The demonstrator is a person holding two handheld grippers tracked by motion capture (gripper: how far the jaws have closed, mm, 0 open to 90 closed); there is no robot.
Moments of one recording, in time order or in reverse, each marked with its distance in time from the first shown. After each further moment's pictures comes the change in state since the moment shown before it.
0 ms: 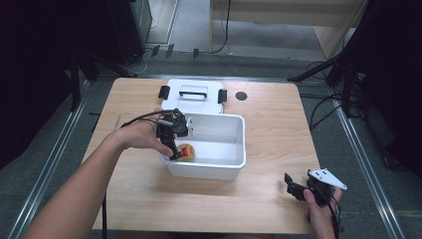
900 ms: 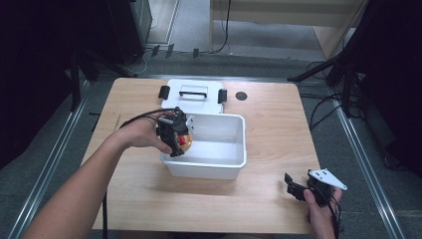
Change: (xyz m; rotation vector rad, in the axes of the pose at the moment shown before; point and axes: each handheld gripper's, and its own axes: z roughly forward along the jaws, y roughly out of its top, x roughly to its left) left arm 0.006 0.002 0.001 -0.032 -0.023 0.036; right arm 0.000 0.000 -0.001 -0.003 -0.003 0.000
